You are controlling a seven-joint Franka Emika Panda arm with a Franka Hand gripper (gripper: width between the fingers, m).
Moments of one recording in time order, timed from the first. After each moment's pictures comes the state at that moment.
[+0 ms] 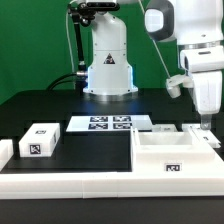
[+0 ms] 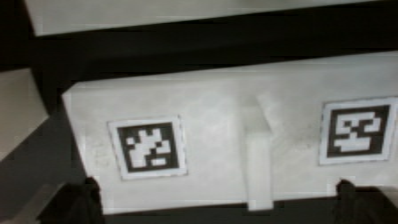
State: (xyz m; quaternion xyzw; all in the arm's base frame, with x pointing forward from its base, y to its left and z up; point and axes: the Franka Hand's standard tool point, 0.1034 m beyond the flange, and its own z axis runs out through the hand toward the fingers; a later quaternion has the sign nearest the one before) arm 0.442 0.197 0.028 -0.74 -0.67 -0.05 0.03
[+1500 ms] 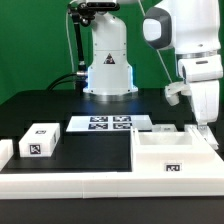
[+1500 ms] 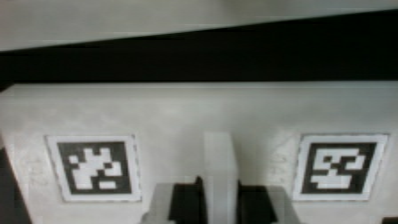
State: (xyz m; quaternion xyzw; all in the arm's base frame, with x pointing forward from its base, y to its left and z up) arm 0.439 0.197 0.016 -0.74 -0.67 -0.05 0.03
